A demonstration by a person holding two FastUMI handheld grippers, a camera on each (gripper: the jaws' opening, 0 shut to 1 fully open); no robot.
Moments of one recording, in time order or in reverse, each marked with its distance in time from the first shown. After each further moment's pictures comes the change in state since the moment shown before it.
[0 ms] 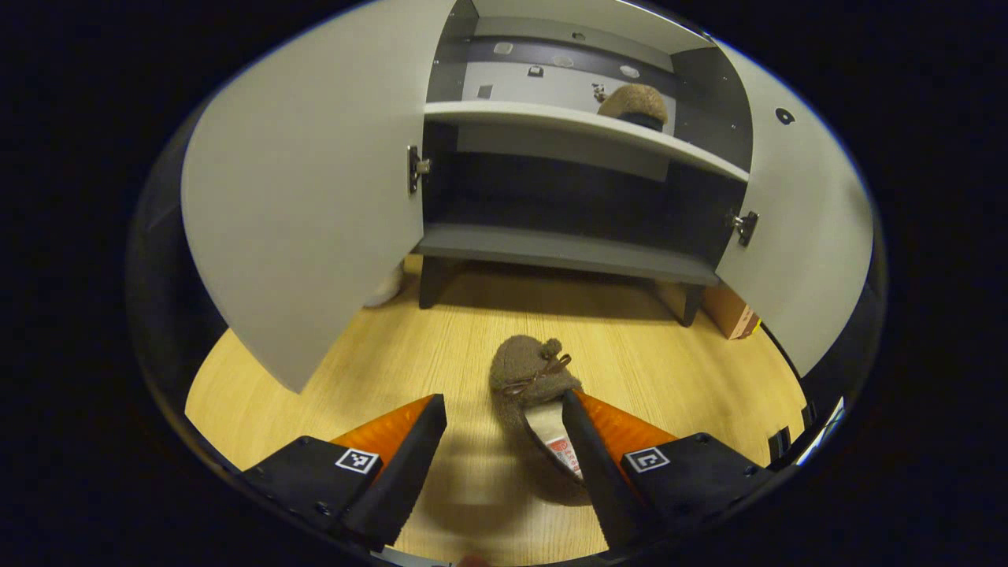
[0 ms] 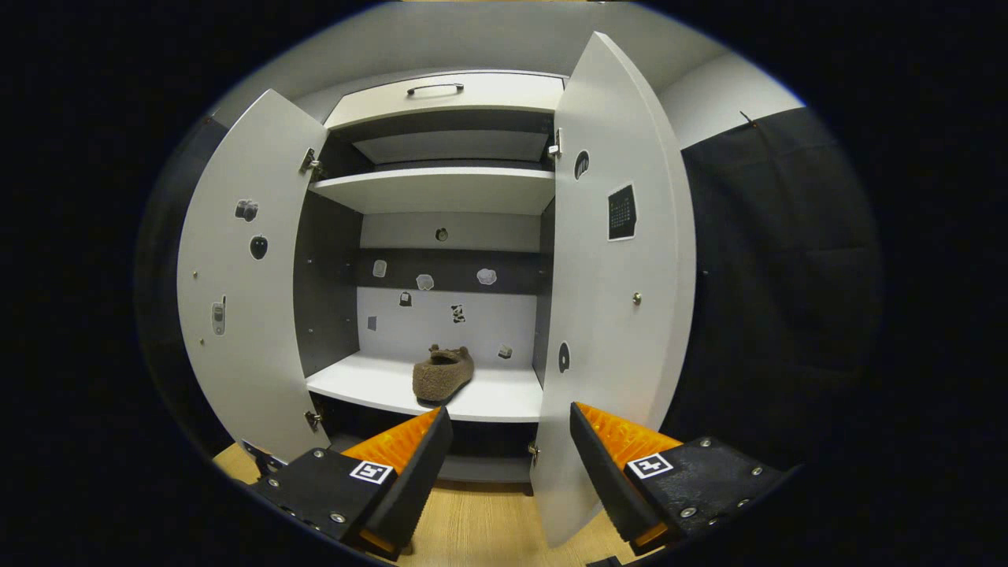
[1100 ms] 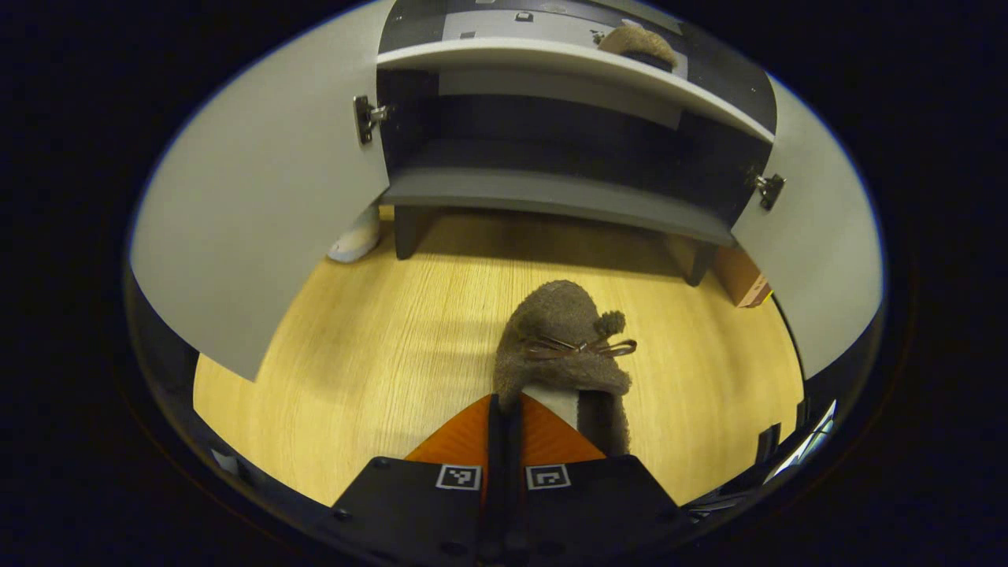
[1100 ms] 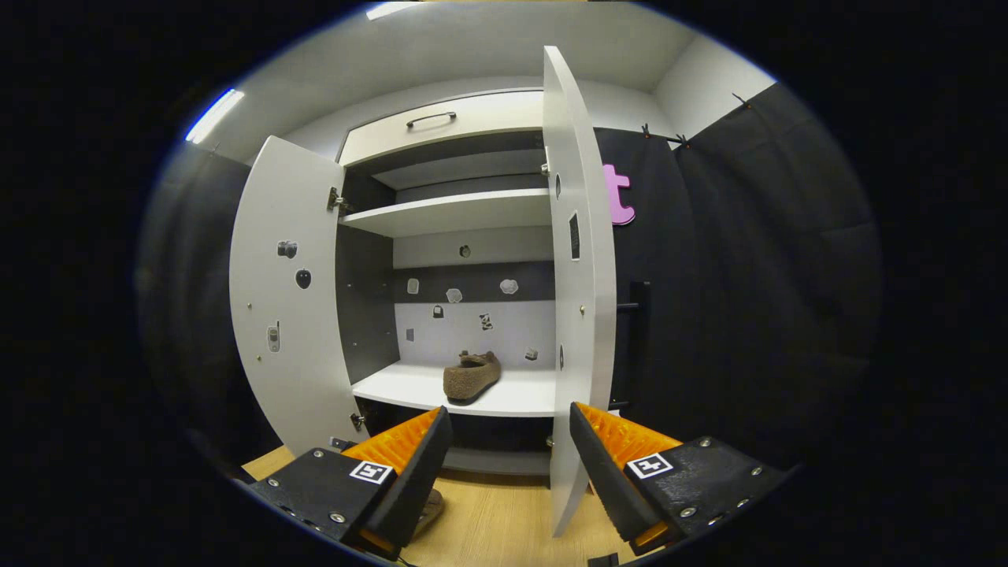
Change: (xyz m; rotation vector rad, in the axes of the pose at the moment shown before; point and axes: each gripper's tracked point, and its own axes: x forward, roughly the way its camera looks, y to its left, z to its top) left arm -0.040 -0.035 0.046 -0.015 0.201 -0.004; right arm -0.048 -0.027 0.010 0.081 -0.017 0.170
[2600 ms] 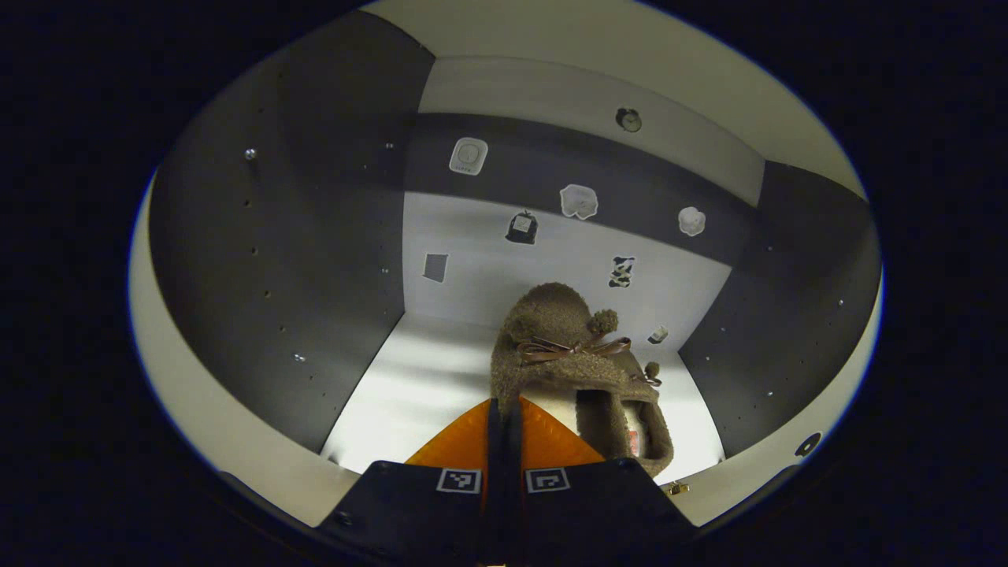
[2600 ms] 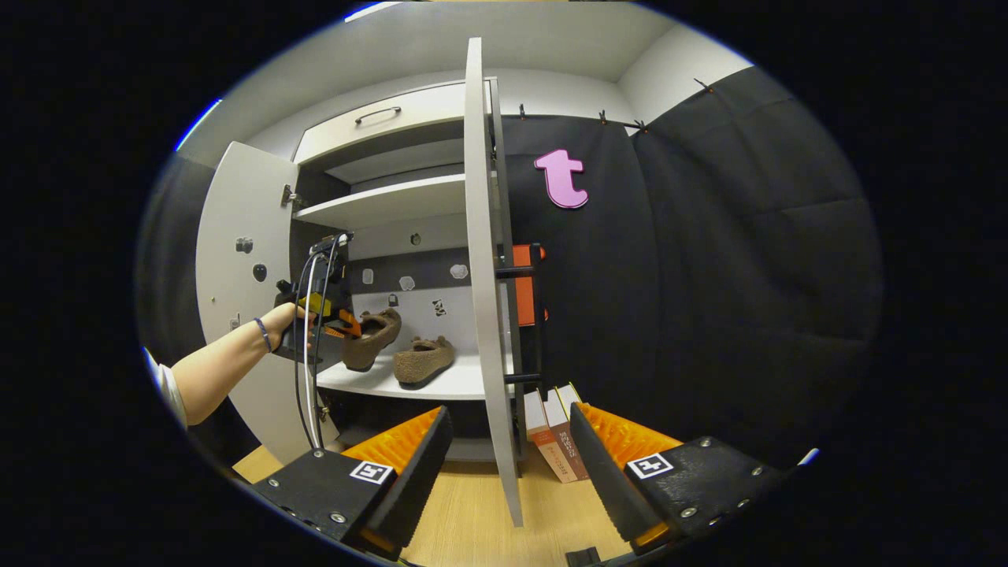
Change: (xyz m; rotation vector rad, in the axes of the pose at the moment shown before) left arm -0.037 0.028 0.502 -0.067 -0.301 -0.065; right arm -0.014 -0.080 -0.029 0.033 0.048 -0.162
